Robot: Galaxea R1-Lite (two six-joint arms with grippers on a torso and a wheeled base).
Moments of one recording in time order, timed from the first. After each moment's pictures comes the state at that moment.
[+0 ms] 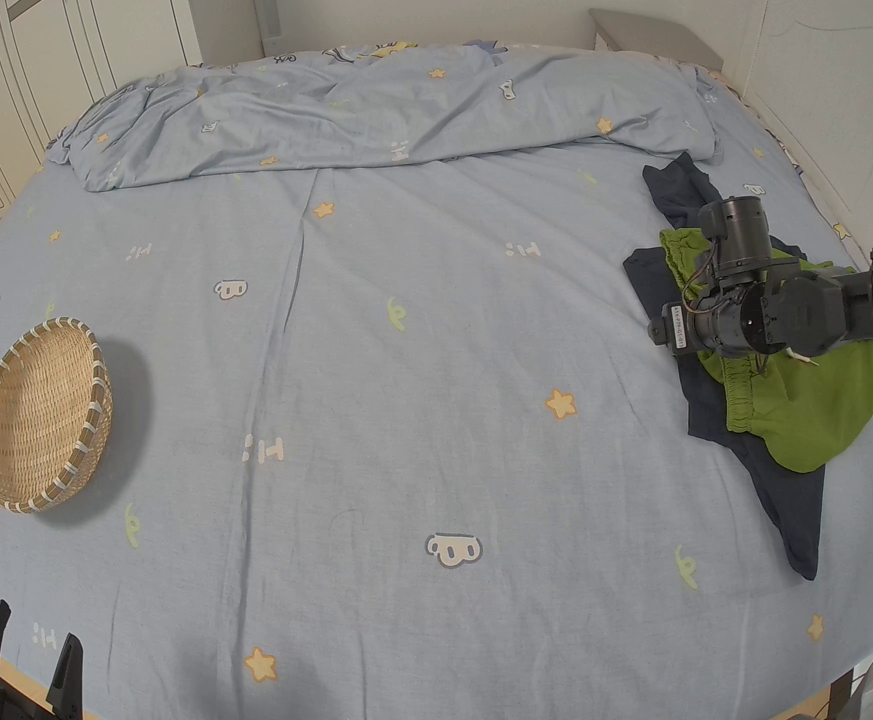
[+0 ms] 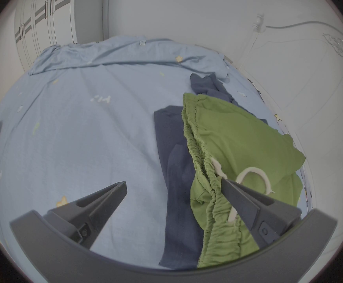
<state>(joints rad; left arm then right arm) 0.00 0.02 -0.02 0.00 0.02 0.00 0.30 2.01 -1.42 0.03 -0.41 -0.02</state>
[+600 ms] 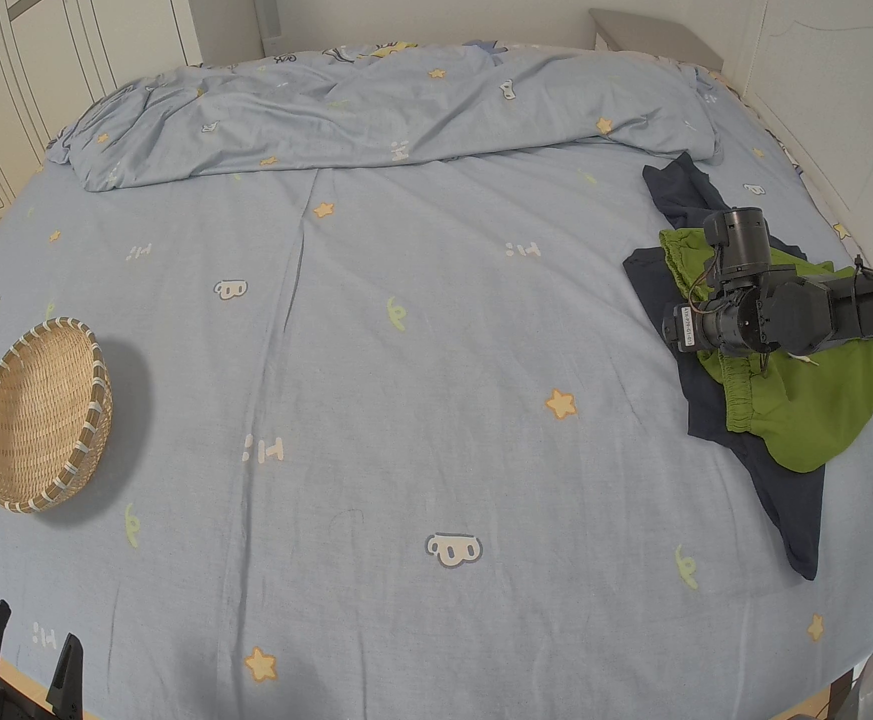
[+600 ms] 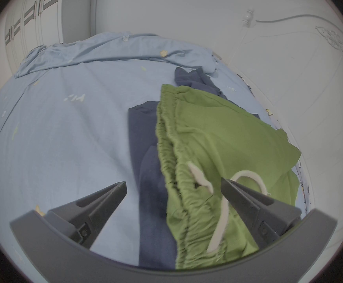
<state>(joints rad) 0.00 0.02 -0.02 0.00 0.02 0.00 0.23 2.08 -1.46 0.00 -0.43 -0.02</state>
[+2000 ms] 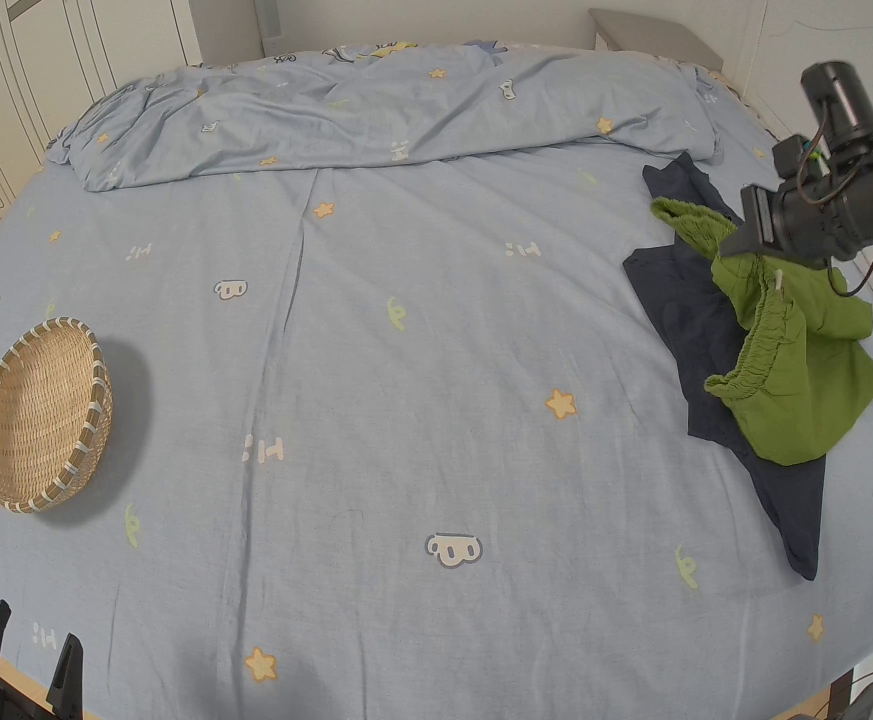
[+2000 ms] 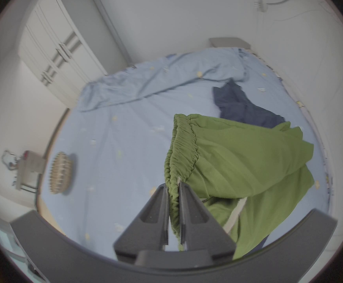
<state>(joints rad) 0.00 0.02 -0.02 0.00 0.02 0.00 0.26 1.77 -1.82 0.70 0.02 0.15</state>
